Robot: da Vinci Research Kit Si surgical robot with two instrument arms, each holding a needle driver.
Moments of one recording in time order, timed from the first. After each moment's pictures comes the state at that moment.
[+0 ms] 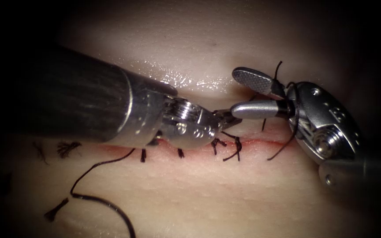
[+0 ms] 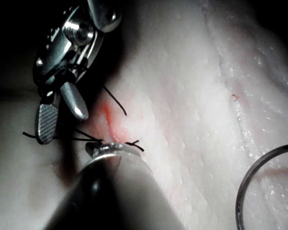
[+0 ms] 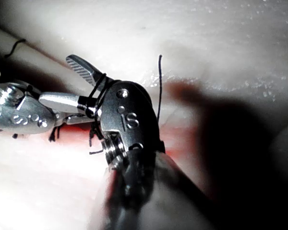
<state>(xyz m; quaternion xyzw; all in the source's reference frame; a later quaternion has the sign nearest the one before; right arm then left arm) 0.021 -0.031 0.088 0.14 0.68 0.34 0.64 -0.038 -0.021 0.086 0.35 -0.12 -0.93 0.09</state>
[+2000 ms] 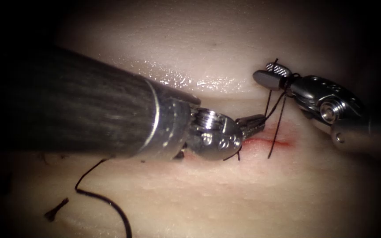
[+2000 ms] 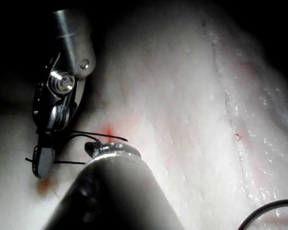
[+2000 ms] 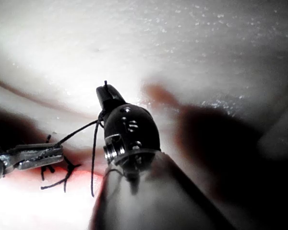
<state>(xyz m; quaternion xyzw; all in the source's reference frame) 0.018 -0.030 0.097 0.06 0.39 0.59 0.70 -0.041 -0.021 0.084 0.33 -0.12 -0.93 0.04</state>
